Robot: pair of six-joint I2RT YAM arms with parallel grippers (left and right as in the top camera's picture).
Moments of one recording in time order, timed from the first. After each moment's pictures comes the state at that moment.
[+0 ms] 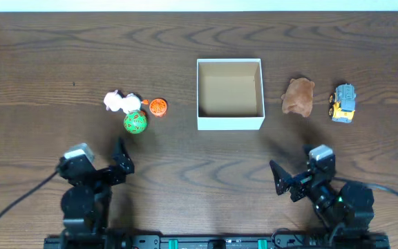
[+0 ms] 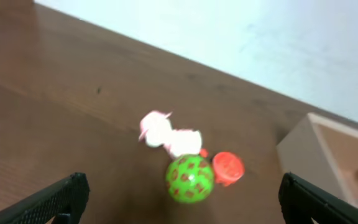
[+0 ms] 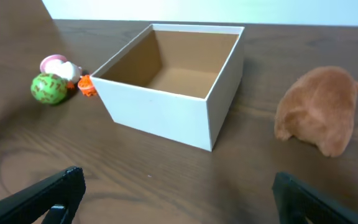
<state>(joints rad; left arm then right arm) 0.00 0.17 0.33 -0.41 -0.08 -0.34 0.06 0.17 0.25 -0.45 -0.42 0.08</state>
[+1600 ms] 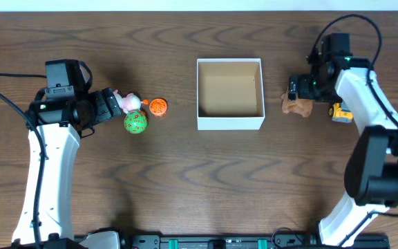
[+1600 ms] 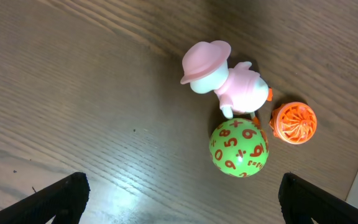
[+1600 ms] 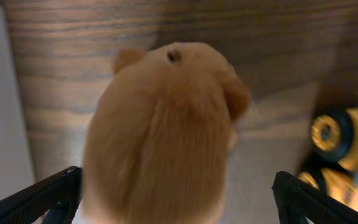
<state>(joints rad) 0.12 1.39 1.19 -0.92 -0.04 -0.27 -0.04 1.94 1.43 -0.79 -0.05 0.06</state>
